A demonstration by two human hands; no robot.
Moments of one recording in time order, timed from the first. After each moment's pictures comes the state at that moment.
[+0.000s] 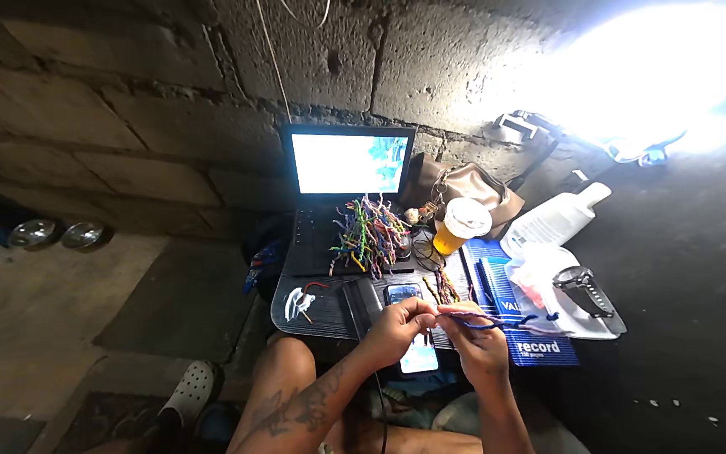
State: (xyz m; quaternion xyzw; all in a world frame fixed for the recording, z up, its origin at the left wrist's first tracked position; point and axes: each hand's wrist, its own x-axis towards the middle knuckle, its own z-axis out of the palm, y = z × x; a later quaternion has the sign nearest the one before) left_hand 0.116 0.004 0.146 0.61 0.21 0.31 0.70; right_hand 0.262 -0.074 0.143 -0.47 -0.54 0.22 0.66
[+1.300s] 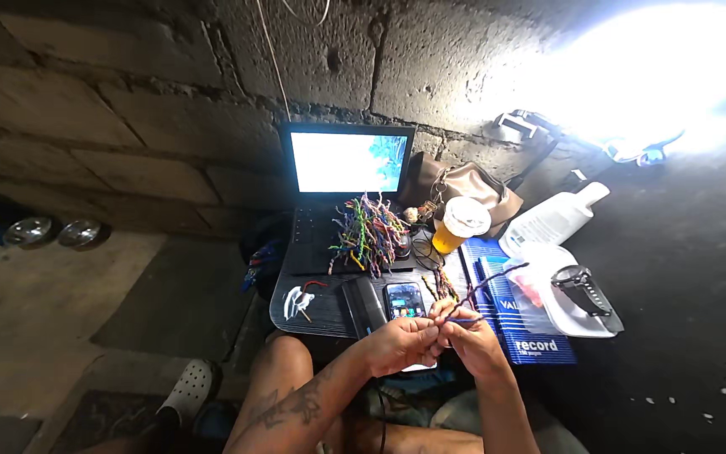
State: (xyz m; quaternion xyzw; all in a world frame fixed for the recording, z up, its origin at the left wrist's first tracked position) left_hand 0.113 0.004 0.135 0.40 0.06 0.13 0.90; right_hand 0.291 -0.063 0.124 -0.32 -0.48 0.52 0.63
